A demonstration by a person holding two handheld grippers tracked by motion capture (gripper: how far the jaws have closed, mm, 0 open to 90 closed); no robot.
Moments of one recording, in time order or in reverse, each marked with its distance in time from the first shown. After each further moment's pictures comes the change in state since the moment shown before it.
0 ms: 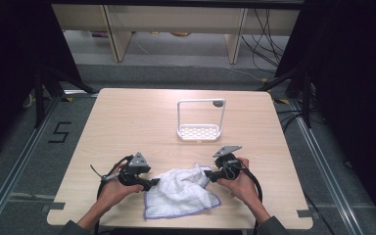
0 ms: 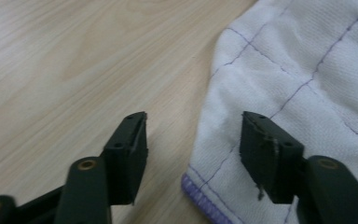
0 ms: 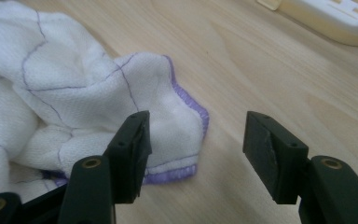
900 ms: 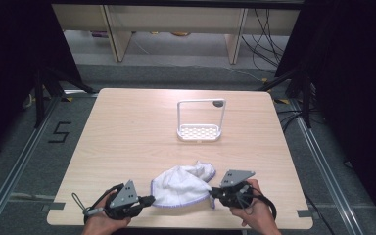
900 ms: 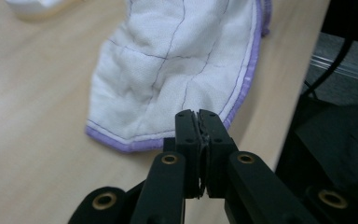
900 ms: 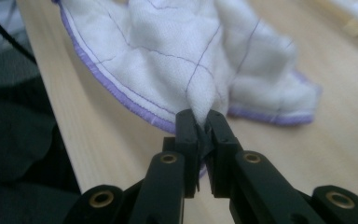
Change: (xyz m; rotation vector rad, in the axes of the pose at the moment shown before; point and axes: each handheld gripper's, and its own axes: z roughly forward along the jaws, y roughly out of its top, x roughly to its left) left arm -0.078 -0.041 -0.061 -0.164 -0.088 0.103; right arm 0.052 -0.042 -0.065 -0.084 0.143 -0.222
